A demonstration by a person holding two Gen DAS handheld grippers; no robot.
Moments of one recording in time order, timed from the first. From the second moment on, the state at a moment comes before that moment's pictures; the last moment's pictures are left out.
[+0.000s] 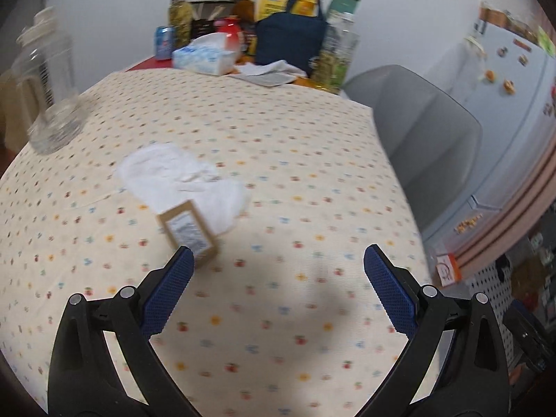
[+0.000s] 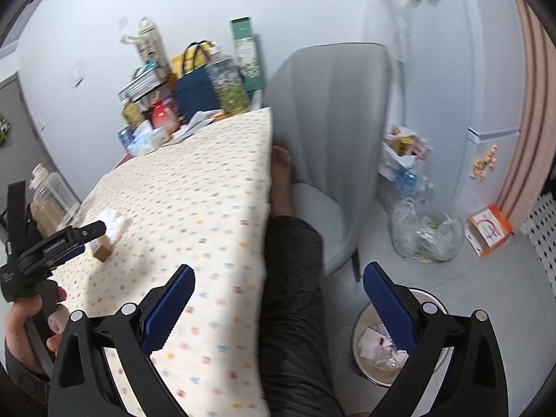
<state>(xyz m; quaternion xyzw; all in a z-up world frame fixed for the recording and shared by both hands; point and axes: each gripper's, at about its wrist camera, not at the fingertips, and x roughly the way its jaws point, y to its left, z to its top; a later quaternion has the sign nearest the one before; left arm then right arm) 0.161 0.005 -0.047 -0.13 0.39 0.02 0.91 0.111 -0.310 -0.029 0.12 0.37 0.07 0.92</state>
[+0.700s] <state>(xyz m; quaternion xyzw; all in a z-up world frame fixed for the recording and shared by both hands) 0.179 0.069 -0.086 -0.17 0.41 0.10 0.89 0.136 -0.207 -0.019 0.09 0.38 0.15 0.91</state>
